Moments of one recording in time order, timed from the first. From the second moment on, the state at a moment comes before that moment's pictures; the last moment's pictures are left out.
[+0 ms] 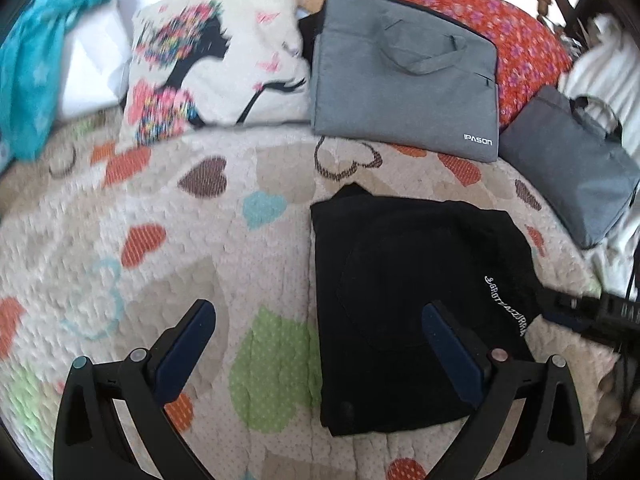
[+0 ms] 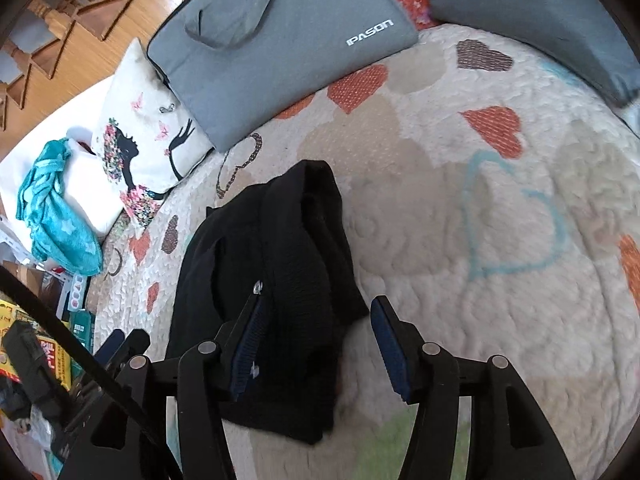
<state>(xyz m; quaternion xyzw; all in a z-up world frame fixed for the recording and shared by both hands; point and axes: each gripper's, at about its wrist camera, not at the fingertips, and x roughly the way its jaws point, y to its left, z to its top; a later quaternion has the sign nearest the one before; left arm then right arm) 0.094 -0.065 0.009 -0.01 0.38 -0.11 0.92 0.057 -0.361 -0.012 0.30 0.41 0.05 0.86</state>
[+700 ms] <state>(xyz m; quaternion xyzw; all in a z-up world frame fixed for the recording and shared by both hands) 0.109 -0.051 -0.030 -0.08 0.46 -0.11 0.88 0.030 -0.338 -0.052 0.34 0.45 0.07 0.82</state>
